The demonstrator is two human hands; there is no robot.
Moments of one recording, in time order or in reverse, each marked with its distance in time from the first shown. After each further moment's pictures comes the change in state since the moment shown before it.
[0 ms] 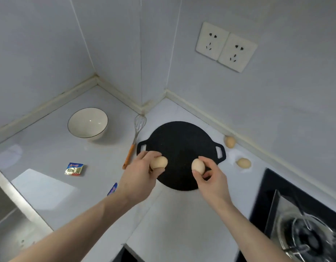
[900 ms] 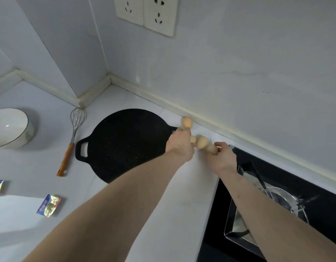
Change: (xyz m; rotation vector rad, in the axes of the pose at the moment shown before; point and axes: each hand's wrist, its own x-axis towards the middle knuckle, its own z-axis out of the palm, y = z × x) left_hand 0.125 0.174 0.233 0.192 -0.278 0.066; right_hand 0.088 0.138 -0.135 -0.112 0.237 0.420
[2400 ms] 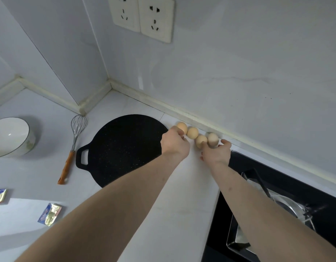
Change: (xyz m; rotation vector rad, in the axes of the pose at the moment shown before) left_hand 0.013 0.000 -0.014 -0.461 0.188 -0.263; right_hand 0.045 -0.017 0.035 0.361 0.075 0.213
